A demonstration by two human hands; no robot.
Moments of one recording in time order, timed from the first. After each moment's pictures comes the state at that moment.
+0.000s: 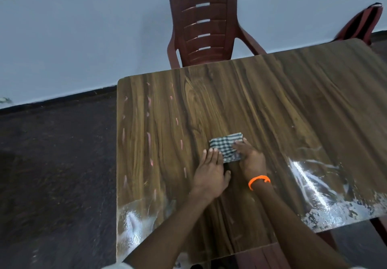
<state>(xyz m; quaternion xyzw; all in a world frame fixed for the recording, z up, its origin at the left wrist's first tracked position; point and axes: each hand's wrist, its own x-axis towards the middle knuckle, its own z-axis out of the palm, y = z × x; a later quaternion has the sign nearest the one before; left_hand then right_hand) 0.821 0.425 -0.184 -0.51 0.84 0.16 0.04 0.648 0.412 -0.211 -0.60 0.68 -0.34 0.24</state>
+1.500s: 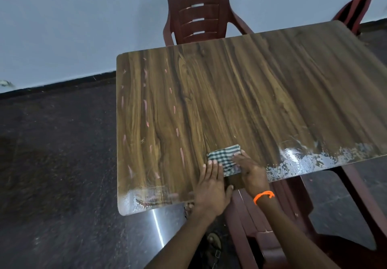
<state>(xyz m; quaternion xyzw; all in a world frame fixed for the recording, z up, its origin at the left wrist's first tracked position) 0.808 0.623 -0.195 -0.54 0.82 0.19 0.02 0.628 0.601 -0.214 -0.66 0.66 -0.29 0.21</state>
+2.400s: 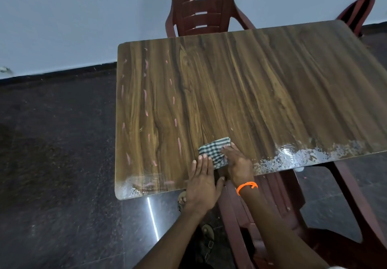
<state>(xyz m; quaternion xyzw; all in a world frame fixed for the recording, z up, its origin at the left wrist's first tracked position) 0.818 0.645 -0.204 -0.58 0.79 0.18 -0.02 0.657 0.603 -0.219 -0.66 0.67 -0.28 0.19</state>
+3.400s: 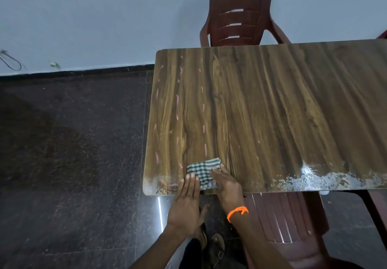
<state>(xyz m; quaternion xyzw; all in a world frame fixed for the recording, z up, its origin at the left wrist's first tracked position) 0.935 0.696 -0.201 -0.59 0.79 0.13 0.01 0.761 0.635 -0.211 -0.71 0.59 -0.25 0.28</state>
